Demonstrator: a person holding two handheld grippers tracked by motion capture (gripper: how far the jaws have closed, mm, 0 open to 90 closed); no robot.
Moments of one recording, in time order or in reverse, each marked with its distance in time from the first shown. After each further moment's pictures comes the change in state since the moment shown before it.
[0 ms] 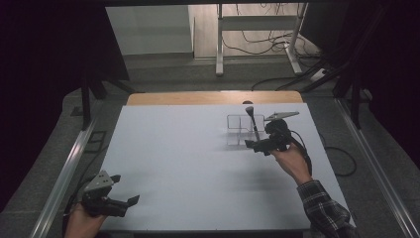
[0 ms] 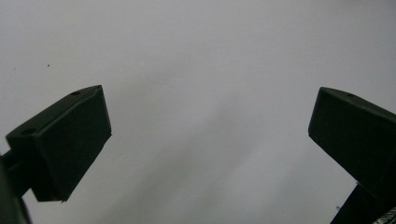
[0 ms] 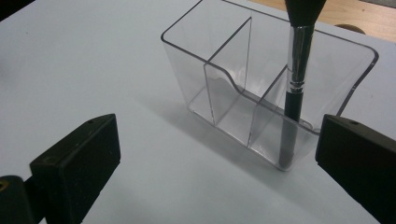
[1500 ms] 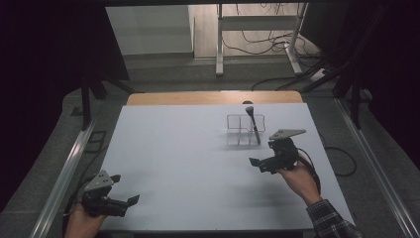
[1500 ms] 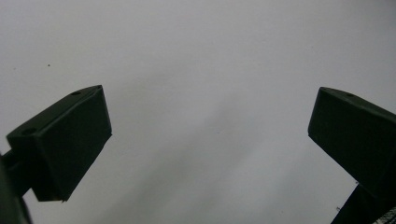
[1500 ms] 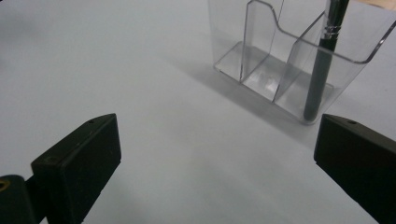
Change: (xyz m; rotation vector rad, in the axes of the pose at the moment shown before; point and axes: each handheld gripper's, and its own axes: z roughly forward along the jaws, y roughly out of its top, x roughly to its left) left arm 0.000 0.000 0.000 0.000 0.001 -0.003; right arm 0.019 -0.041 -0.023 0.008 0.037 -0.070
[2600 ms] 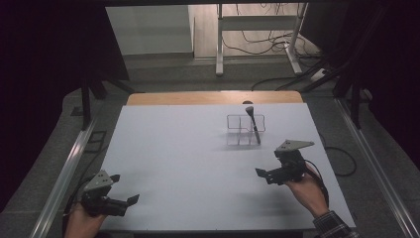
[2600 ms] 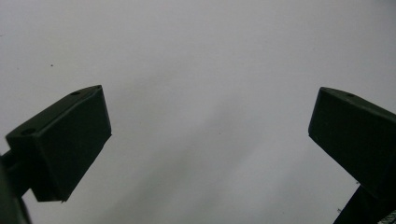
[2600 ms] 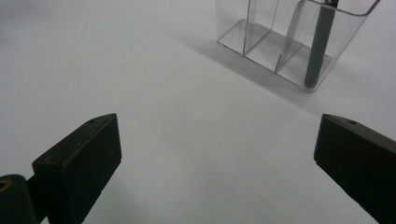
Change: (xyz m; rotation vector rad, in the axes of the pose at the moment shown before) left arm 0.001 0.000 -0.001 -0.004 0.006 -0.006; right arm 0.007 -0.028 -0.017 0.001 -0.012 -0.006
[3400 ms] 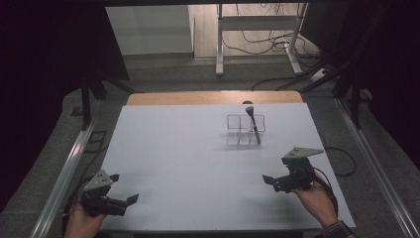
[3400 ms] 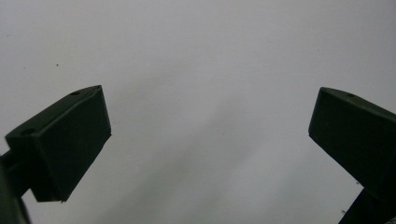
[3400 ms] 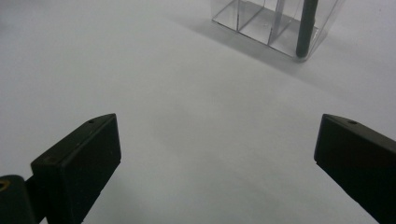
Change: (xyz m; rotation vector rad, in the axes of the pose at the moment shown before) left arm 0.001 0.000 0.000 -0.003 0.012 -0.004; right arm 0.000 -0.021 -0.018 0.016 -0.014 0.032
